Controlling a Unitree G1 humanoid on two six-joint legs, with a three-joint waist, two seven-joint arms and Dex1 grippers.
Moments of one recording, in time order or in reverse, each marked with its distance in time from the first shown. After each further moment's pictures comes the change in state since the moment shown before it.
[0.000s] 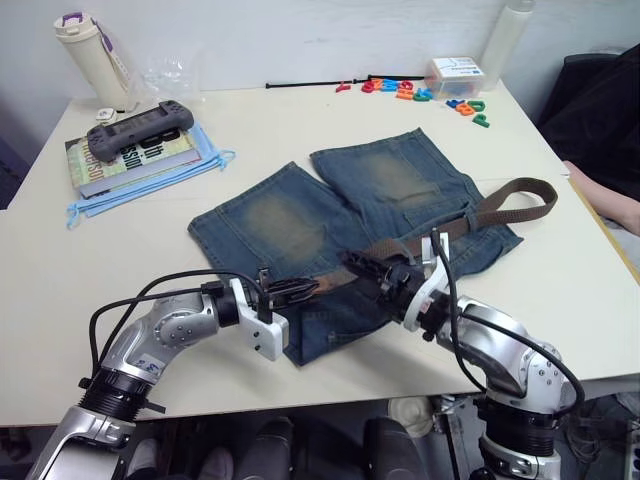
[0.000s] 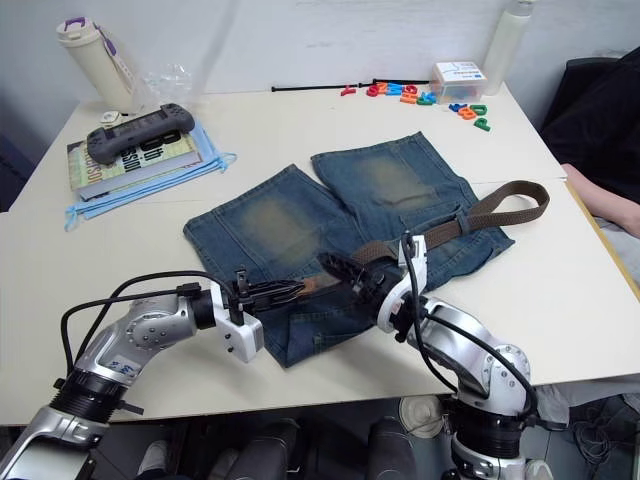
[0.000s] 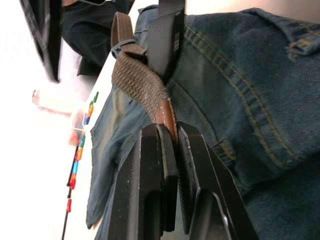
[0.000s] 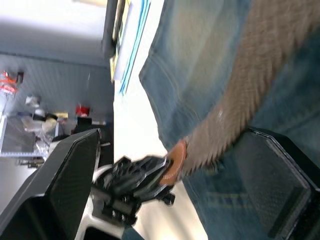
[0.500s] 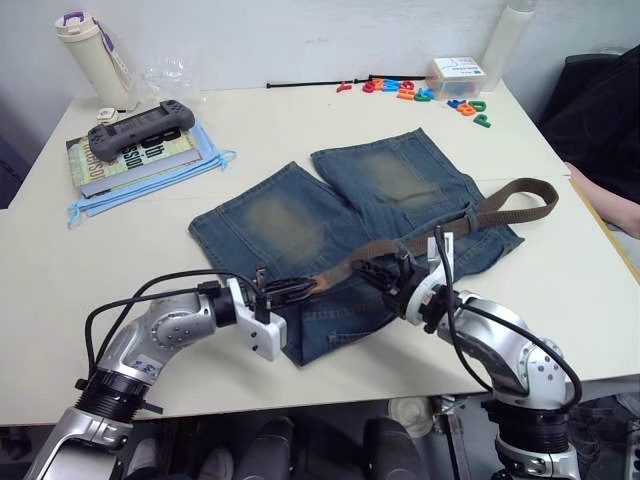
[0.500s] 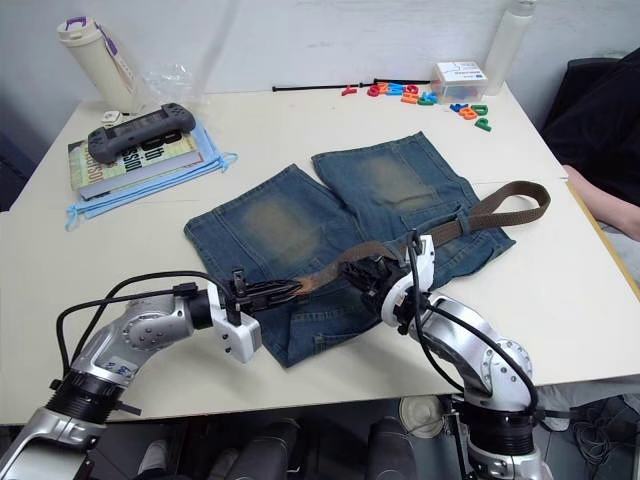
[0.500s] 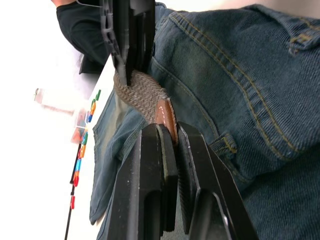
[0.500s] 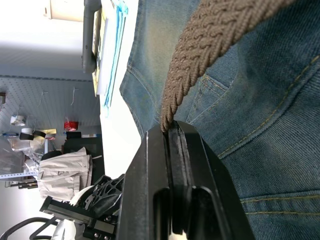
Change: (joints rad) left arm 0.004 0.007 0.010 -0.005 0.000 0.000 0.000; right arm 0.016 -0.097 0.110 0.025 0.003 -0.169 0.016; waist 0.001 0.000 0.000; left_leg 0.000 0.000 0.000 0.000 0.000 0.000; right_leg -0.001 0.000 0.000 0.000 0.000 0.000
